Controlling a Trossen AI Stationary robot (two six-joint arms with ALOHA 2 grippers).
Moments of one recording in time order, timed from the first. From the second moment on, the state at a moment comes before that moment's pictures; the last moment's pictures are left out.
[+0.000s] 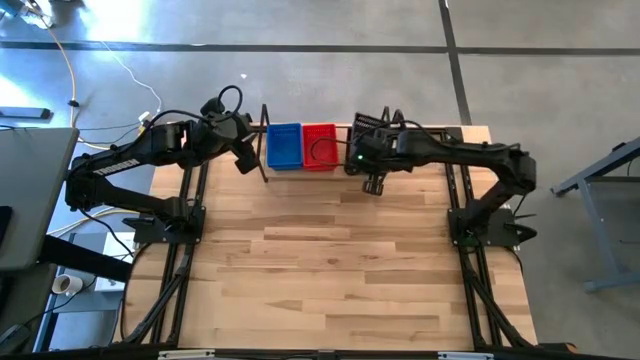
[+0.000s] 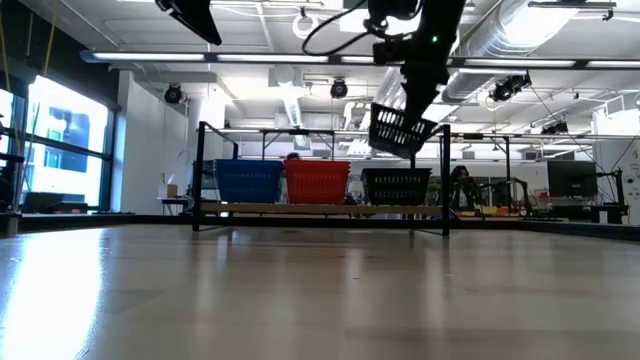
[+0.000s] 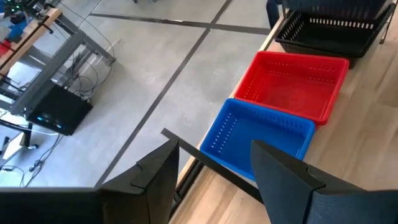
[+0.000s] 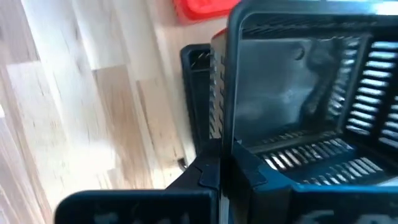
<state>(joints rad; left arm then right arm) 0.37 1.10 1.30 -0.92 -0.62 0.11 -0.24 1.59 1.40 -1.01 0.35 -0.13</state>
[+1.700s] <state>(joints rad) 0.37 1.10 1.30 -0.92 -0.62 0.11 -0.33 1.67 1.40 -1.00 0.34 -0.29</state>
